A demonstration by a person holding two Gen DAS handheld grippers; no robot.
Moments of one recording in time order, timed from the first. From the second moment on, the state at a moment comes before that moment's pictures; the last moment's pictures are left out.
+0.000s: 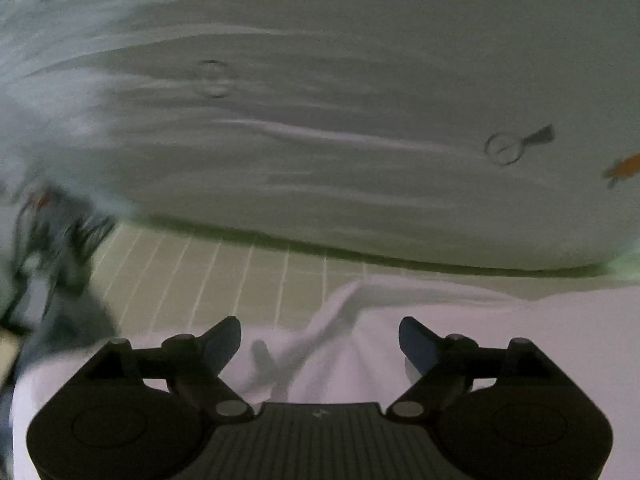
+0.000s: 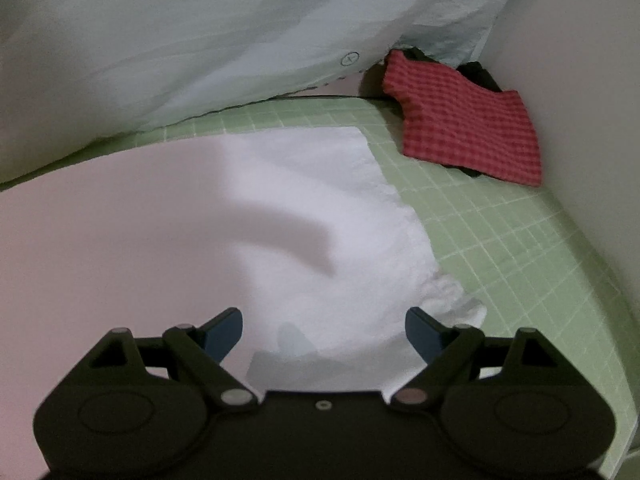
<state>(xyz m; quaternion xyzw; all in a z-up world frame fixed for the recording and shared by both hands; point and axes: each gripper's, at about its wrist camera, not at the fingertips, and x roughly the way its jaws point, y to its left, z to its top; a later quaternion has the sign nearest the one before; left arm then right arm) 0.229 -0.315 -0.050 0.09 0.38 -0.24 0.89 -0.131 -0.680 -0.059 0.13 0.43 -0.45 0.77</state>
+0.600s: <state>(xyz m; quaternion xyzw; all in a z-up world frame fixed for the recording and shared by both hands) 0.042 -0.210 -0.029 -0.03 0.46 -0.10 0.88 -0.215 -0.775 -0.101 0.26 0.36 -0.48 0.76</state>
